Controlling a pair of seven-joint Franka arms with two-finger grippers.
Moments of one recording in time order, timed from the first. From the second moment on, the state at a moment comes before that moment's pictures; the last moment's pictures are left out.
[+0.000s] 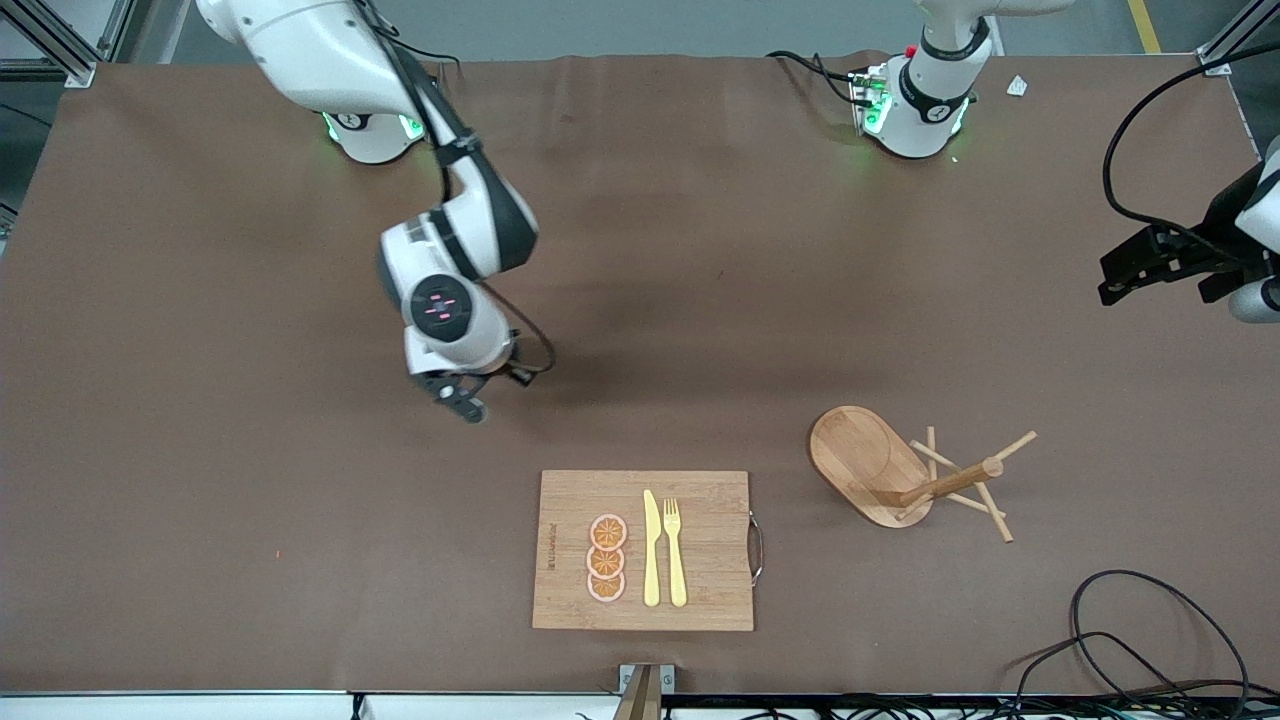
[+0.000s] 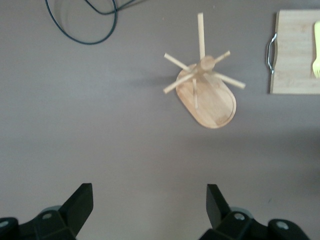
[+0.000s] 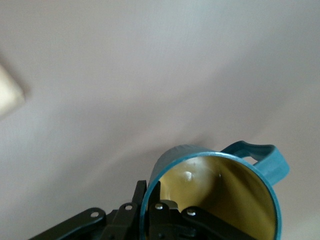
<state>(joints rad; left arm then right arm) -0.04 0.13 -0.05 -1.33 0.04 1.48 -0.07 0.50 0.47 -0.09 -1.76 0.07 2.10 0.92</state>
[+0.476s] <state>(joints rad) 0.01 0.01 -0.14 -1.48 0.03 1.48 -0.06 0.08 0.50 -0.11 -1.70 0.06 2.19 0.29</state>
